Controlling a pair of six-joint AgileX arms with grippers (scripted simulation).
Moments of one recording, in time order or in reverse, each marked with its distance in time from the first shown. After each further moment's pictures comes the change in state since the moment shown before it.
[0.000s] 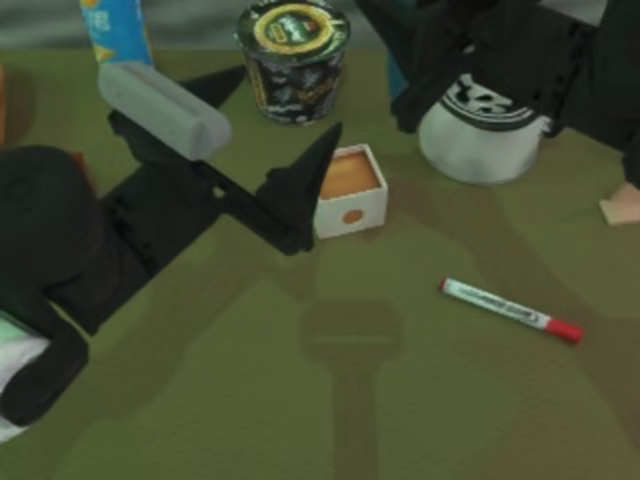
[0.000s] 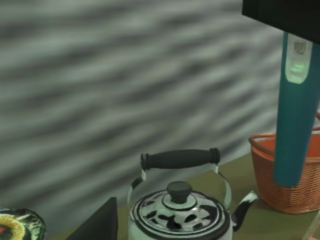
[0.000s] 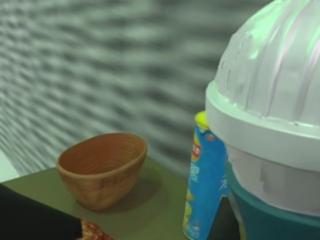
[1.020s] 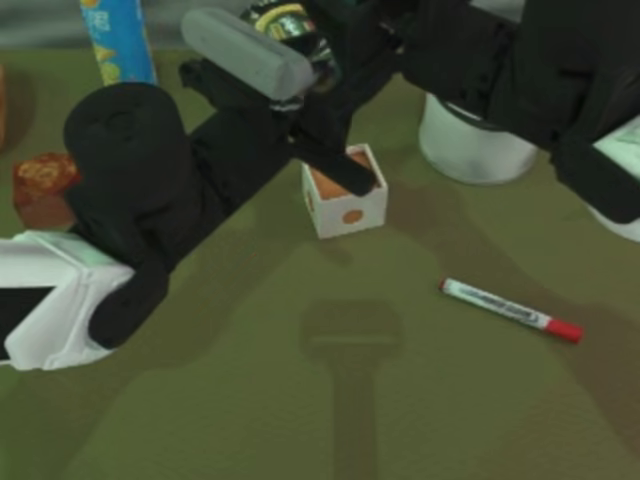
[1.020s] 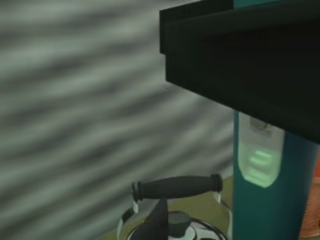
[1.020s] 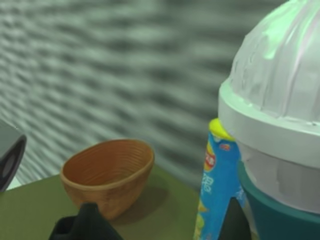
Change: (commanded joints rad) left arm -0.065 0.225 0.234 0.012 -0.031 -0.001; right arm 0.100 0.096 0.074 -0.001 0.102 0.001
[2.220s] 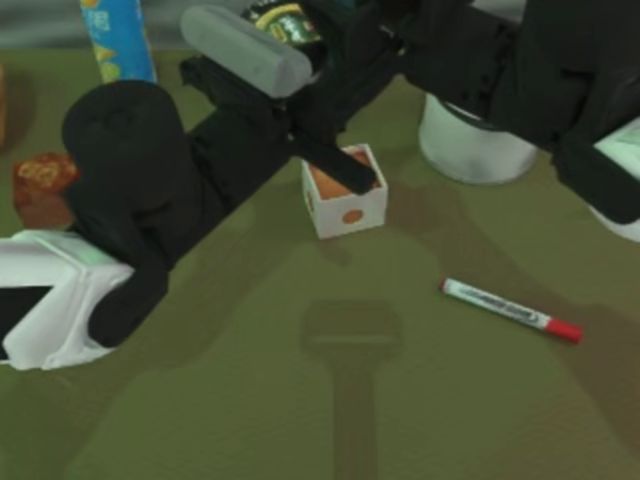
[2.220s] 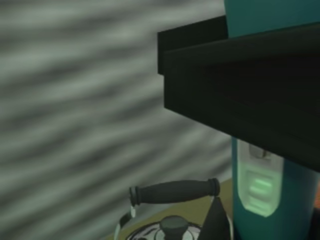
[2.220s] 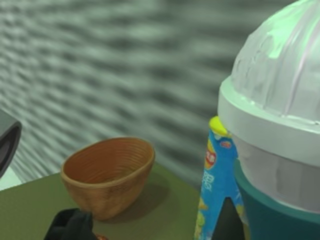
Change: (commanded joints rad) left arm 0.000 0.000 0.000 0.000 0.000 0.000; right arm 0.000 0.000 0.000 0.000 0.000 0.000
